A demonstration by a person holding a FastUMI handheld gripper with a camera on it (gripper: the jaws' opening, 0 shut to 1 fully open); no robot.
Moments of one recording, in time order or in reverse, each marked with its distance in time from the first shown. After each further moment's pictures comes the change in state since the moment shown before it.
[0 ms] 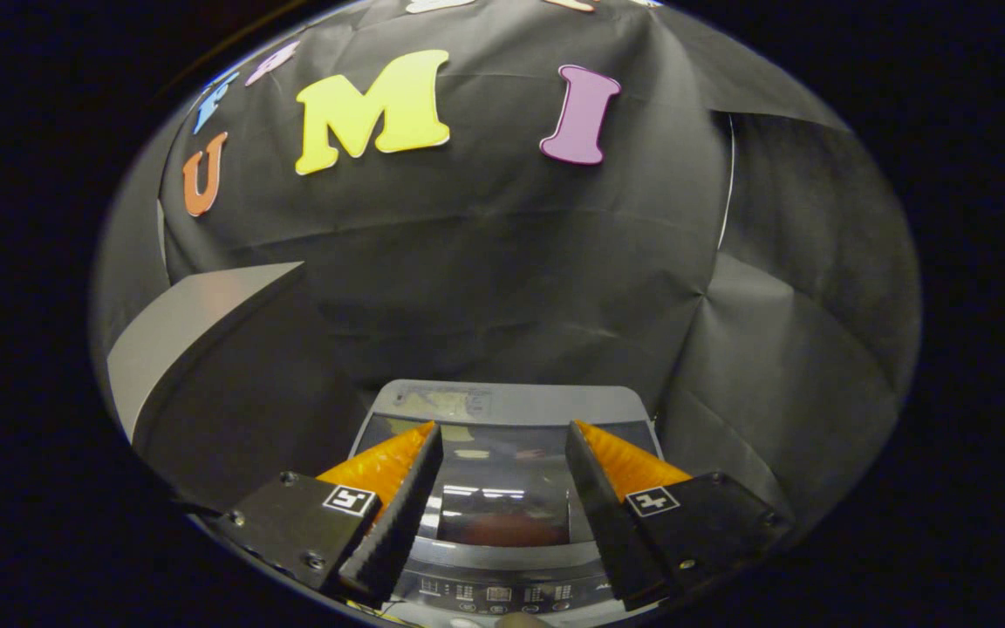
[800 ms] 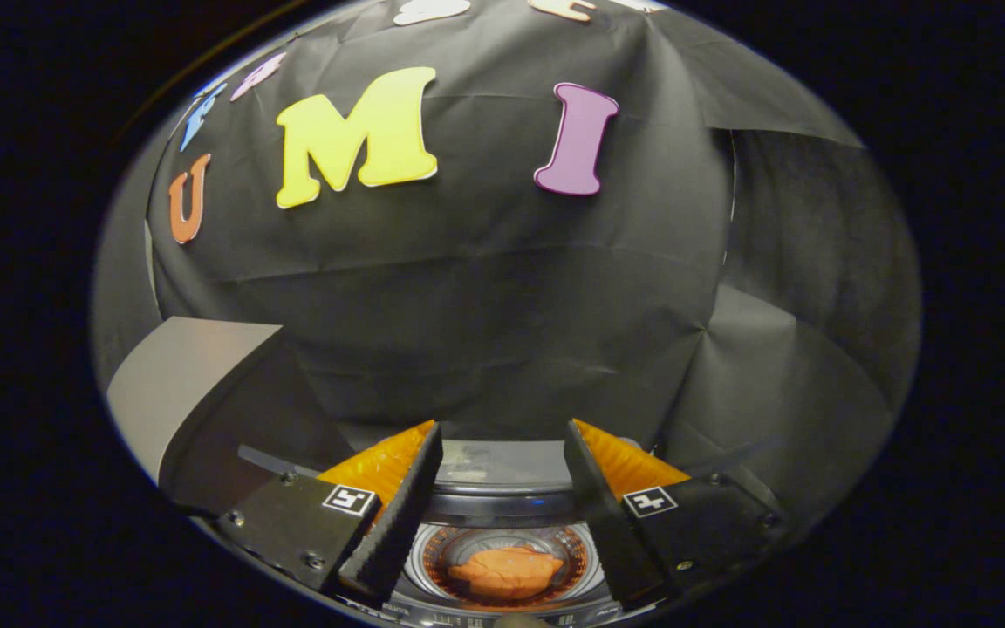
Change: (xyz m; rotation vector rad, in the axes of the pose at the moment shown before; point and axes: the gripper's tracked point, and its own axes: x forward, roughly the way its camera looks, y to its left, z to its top) arm 0.024 0.004 0.067 0.027 -0.068 -0.021
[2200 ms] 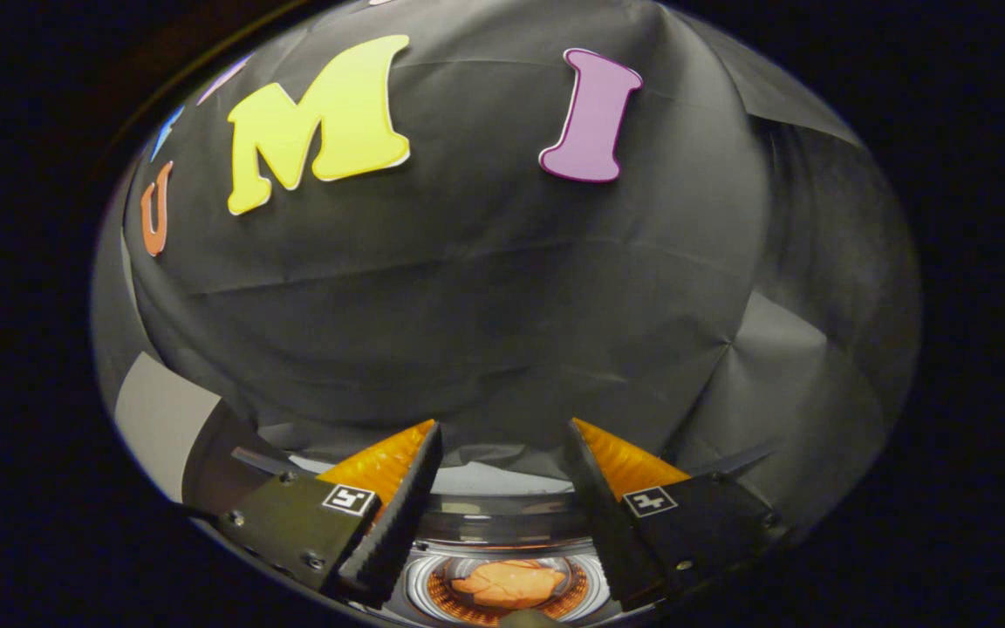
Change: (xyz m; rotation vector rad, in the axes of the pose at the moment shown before) arm 0.096 0.005 0.073 0.004 0.095 -0.010
